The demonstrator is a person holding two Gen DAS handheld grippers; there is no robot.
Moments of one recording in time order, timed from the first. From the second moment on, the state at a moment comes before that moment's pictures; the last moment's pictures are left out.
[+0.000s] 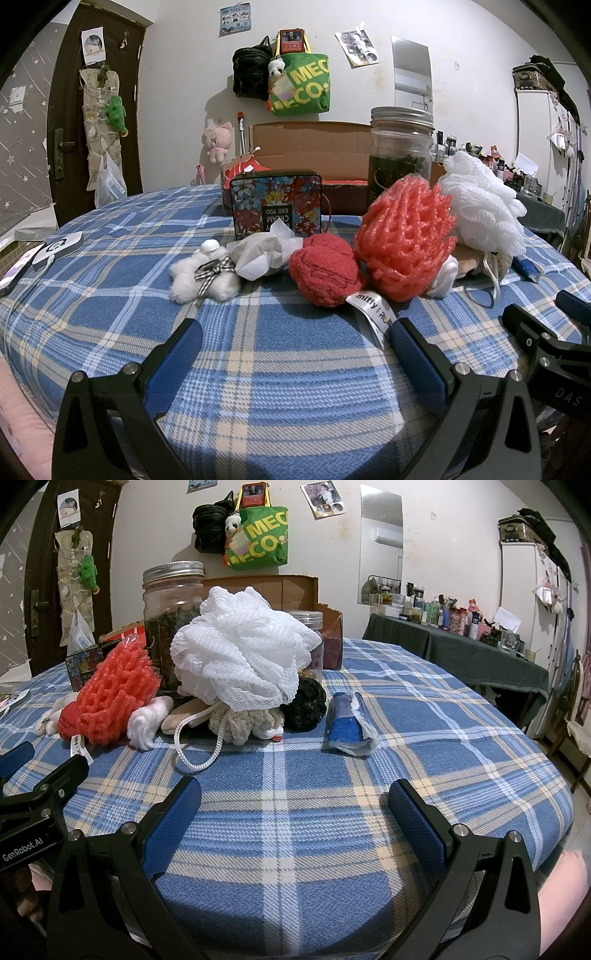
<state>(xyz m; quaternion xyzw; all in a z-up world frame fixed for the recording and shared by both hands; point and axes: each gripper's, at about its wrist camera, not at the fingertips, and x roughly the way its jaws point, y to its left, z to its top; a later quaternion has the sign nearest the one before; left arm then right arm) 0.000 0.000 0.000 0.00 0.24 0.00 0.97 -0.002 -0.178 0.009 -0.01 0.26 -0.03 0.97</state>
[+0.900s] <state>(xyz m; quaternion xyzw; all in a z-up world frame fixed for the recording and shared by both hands) 0.003 0.000 0.016 0.01 0.24 -0.04 0.97 0.000 -0.179 0.010 -0.01 0.27 -0.01 0.96</state>
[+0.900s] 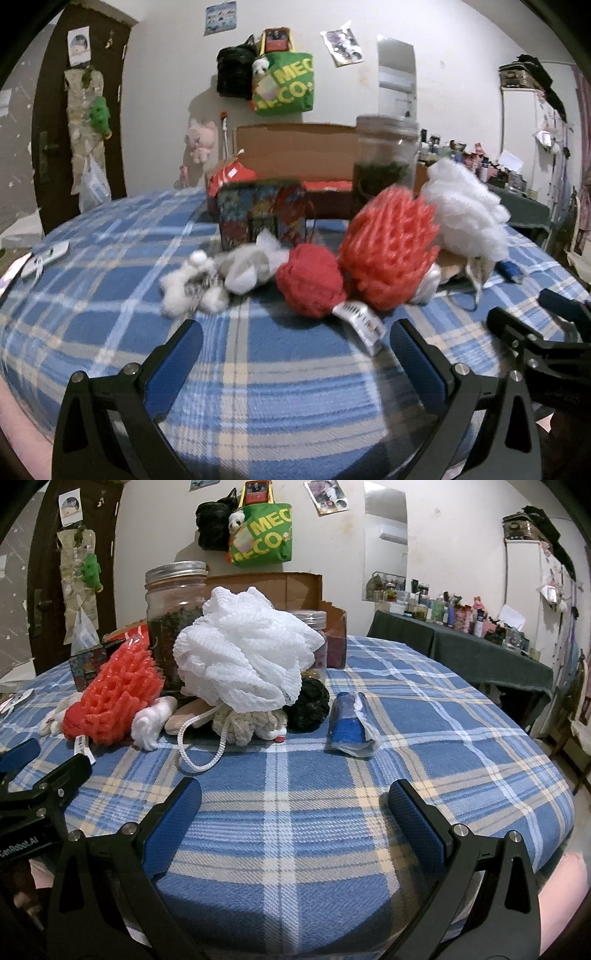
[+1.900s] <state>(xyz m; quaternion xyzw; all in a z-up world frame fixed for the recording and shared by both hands) 0.077 -0.026 0.063 0.06 0.28 -0.20 0.94 0.097 -0.204 0.063 0.06 0.33 0.20 0.92</state>
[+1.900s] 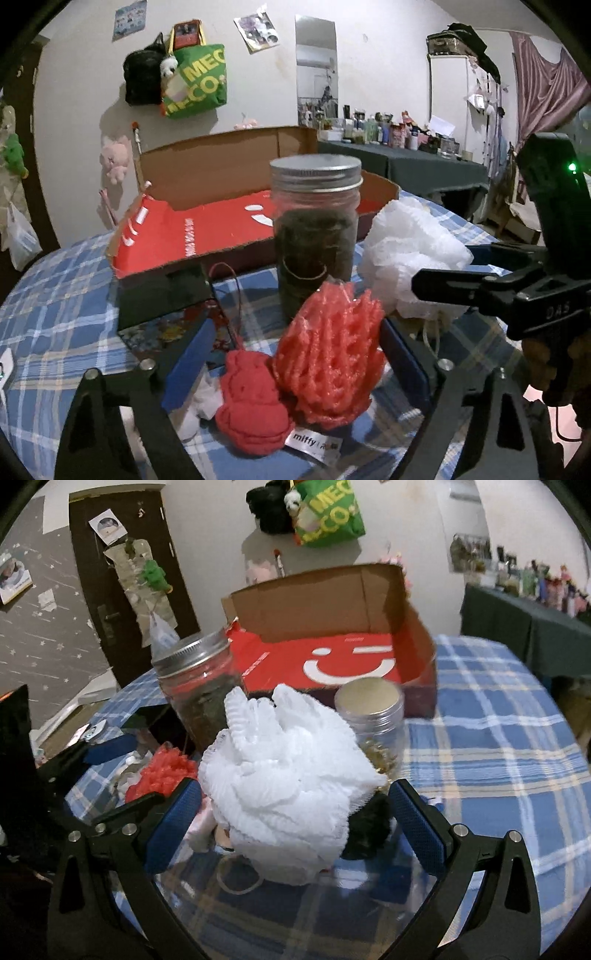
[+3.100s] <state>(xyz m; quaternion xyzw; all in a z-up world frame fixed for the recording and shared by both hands) 0.054 0.008 0.118 0.02 0.23 -0.18 0.95 0.048 -0.216 0.104 0.07 0.24 0.20 0.95</state>
